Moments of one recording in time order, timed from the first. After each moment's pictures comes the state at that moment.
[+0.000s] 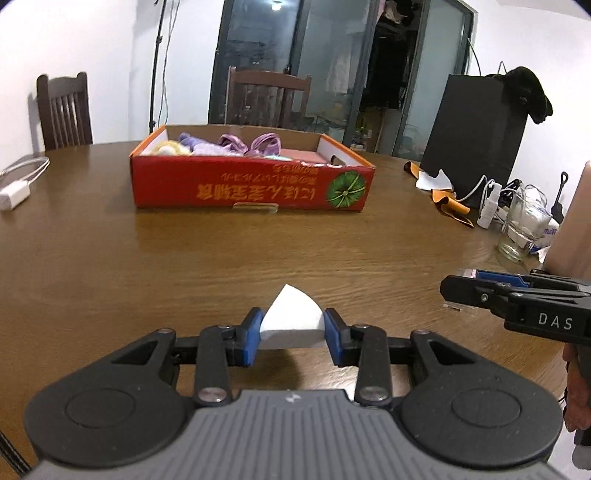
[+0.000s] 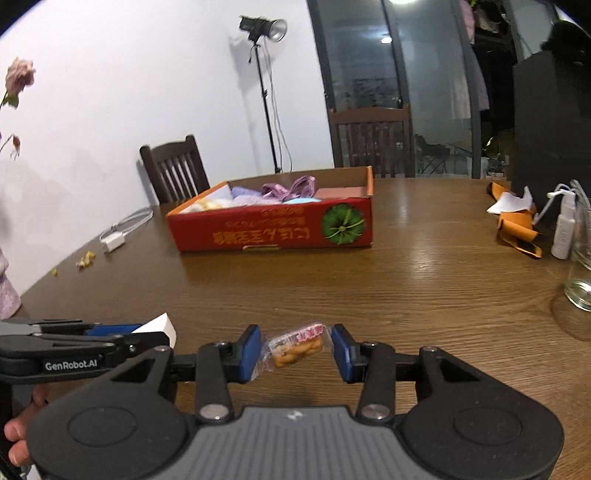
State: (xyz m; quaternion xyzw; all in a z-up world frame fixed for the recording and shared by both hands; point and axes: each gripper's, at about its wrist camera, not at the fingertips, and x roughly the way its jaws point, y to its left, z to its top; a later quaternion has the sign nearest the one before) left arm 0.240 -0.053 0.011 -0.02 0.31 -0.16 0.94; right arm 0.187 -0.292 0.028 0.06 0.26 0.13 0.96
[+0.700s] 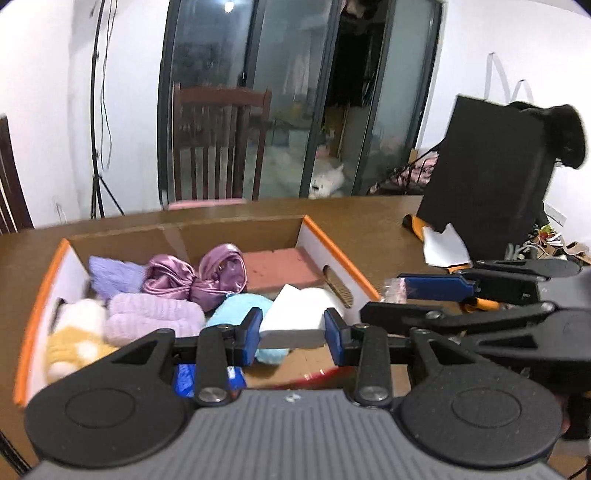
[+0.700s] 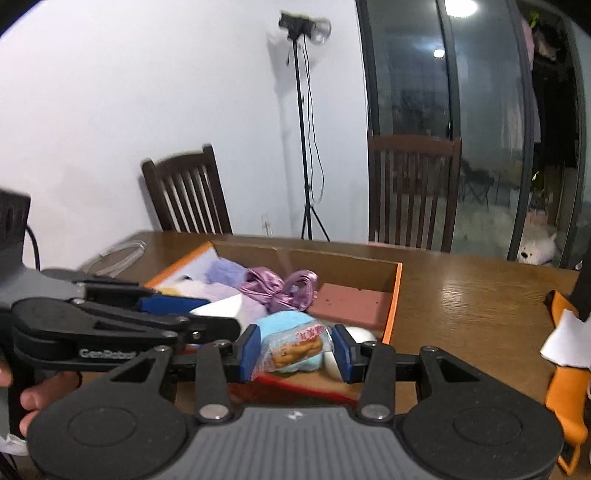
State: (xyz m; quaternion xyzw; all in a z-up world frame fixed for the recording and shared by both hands) left arm 0.498 -0.117 0.078 0.00 0.31 -0.23 0.92; right arm 0.441 -0.291 0.100 -0.01 0.27 0.18 0.94
